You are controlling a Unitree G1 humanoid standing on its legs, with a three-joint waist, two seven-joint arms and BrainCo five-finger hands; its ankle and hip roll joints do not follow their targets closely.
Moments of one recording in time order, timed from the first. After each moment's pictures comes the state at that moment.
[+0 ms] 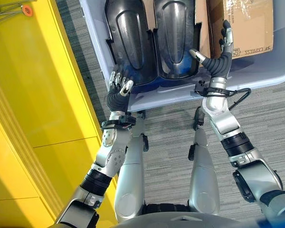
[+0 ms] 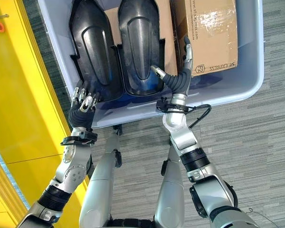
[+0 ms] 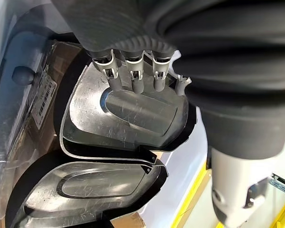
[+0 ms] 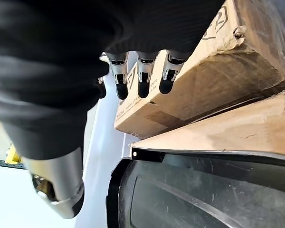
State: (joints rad) left arm -0.26 0.29 -0.31 -0.06 -0.83 -0.36 0.29; right arm -0.69 -0.29 0.26 0.23 0.02 -0.17 -0.67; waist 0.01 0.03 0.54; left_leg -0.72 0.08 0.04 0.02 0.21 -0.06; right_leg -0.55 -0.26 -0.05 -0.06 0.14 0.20
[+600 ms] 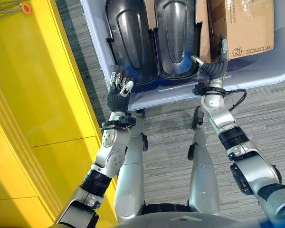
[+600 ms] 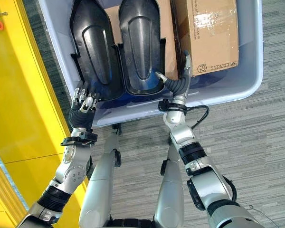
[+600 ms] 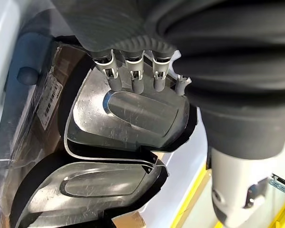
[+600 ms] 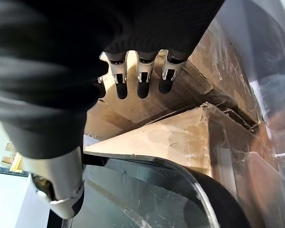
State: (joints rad) left arm -0.25 0.29 -0.32 -0.06 -0.83 -0.36 0.28; right arm -0.79 -0.28 0.27 0.55 0.10 -0.19 -0.68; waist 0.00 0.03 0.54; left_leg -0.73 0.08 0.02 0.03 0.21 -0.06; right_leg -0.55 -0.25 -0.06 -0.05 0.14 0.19
